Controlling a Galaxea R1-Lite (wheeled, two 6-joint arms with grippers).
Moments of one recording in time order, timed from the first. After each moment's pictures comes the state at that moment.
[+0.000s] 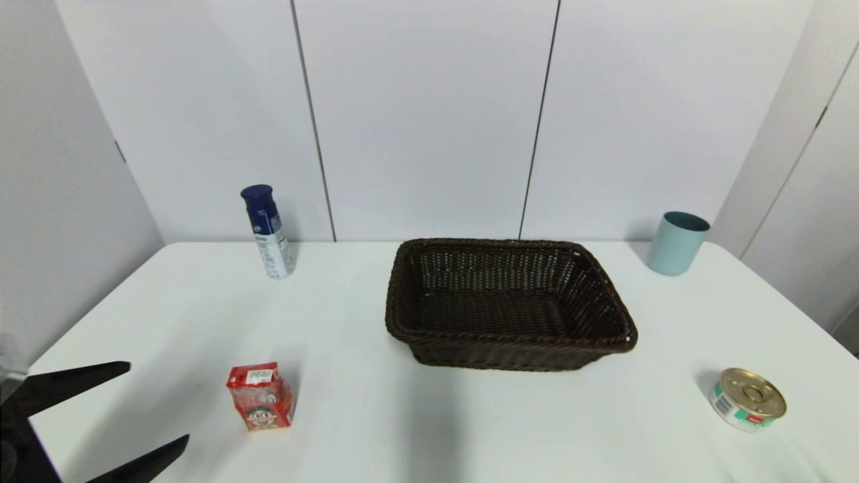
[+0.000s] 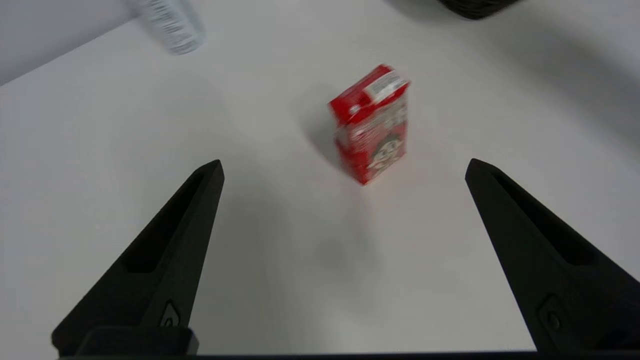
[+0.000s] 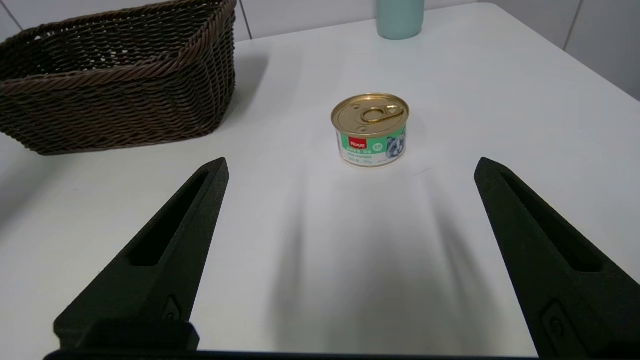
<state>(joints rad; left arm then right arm) -0.01 0.87 -0.37 -0.04 -0.48 0.44 0.00 0.00 0.00 0.02 -0.02 0.14</state>
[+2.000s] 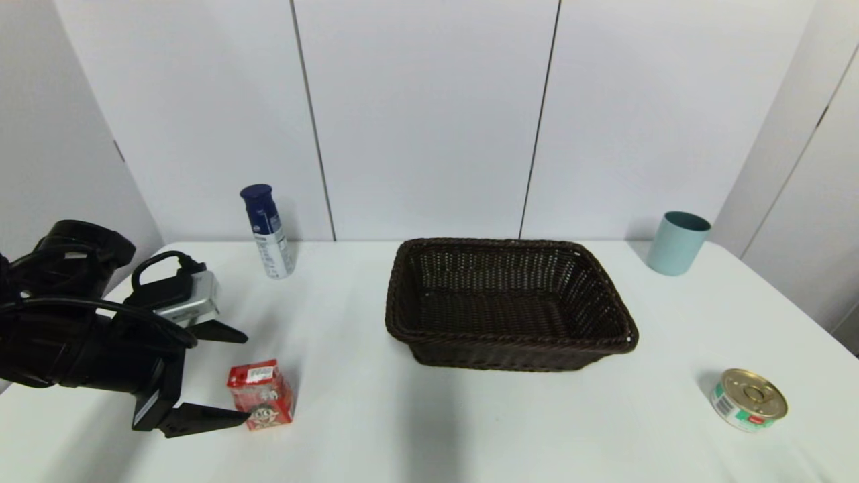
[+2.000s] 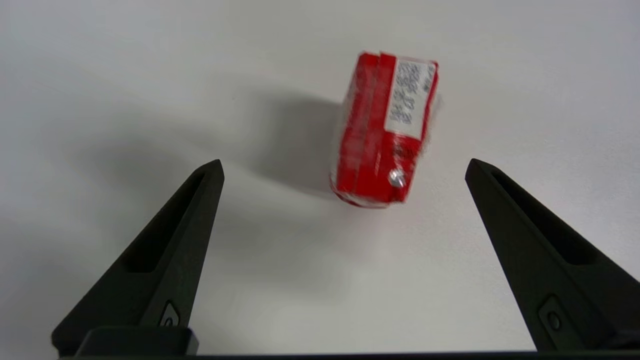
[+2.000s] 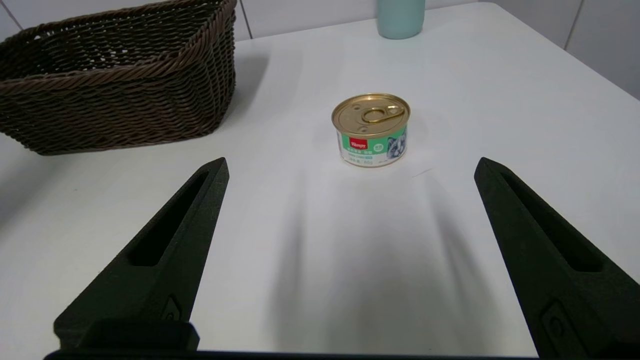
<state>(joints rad) -0.01 1.56 -0.86 0.39 -0.65 1.06 0.00 0.00 0.00 0.01 -0.02 0.14</state>
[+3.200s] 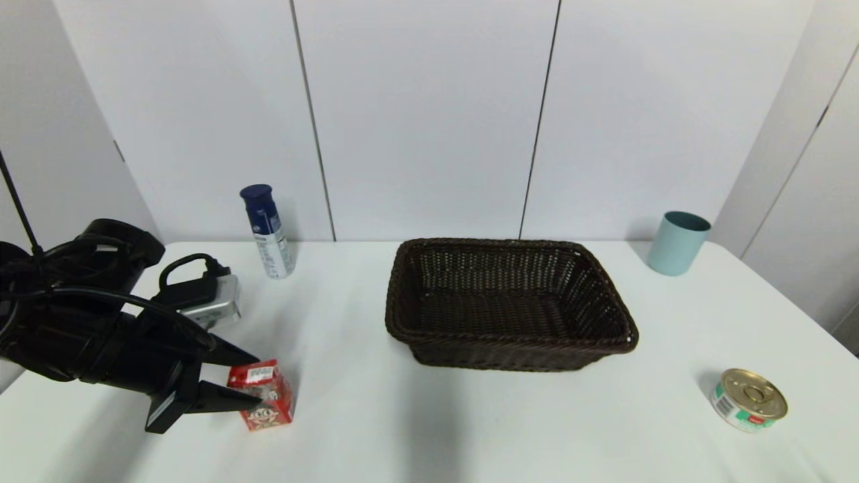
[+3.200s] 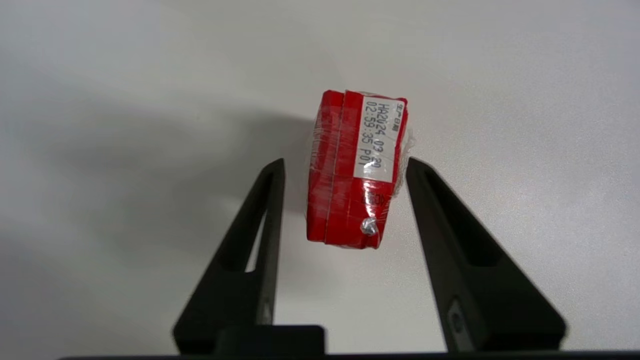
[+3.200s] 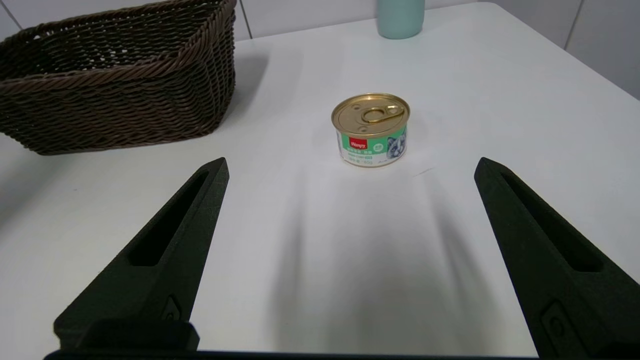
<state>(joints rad) -0.07 1.60 -0.91 0.47 -0.63 1.05 0.00 0.00 0.00 0.02 -0.02 0.14</state>
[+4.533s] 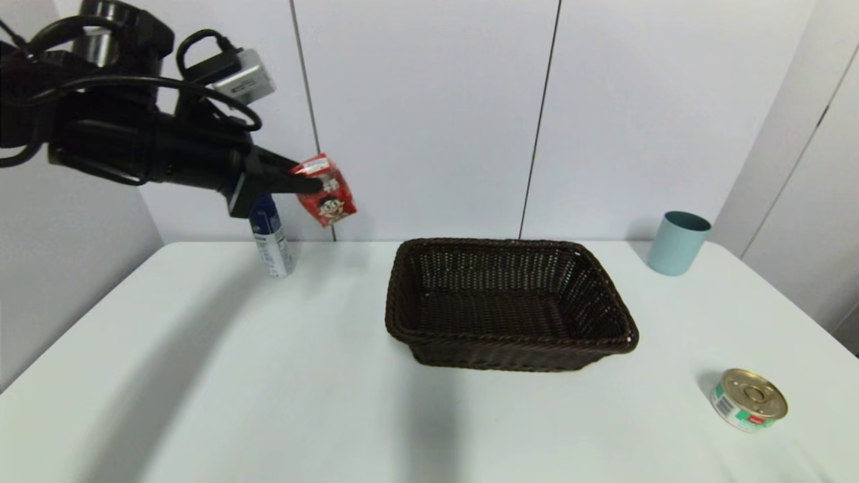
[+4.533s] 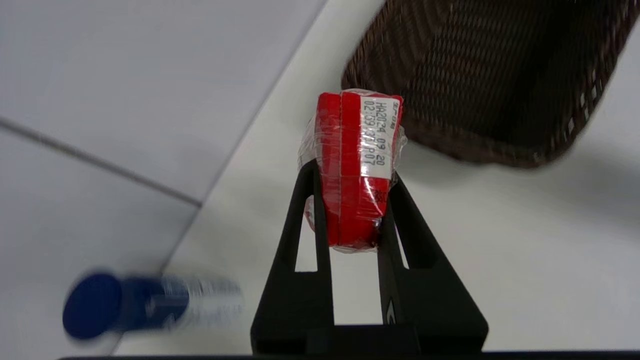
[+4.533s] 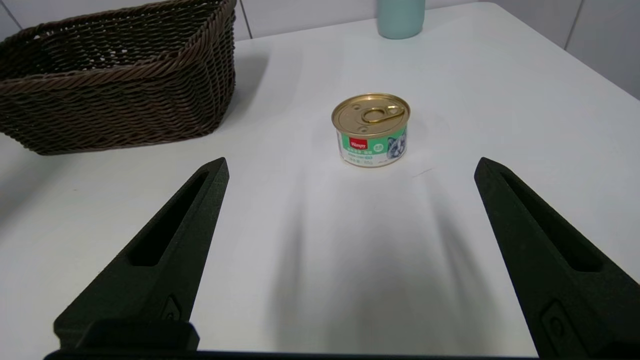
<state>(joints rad) -0.20 1.75 -1.66 0.47 -0.63 0.73 0.00 0.00 0.00 0.02 -0.02 0.14</state>
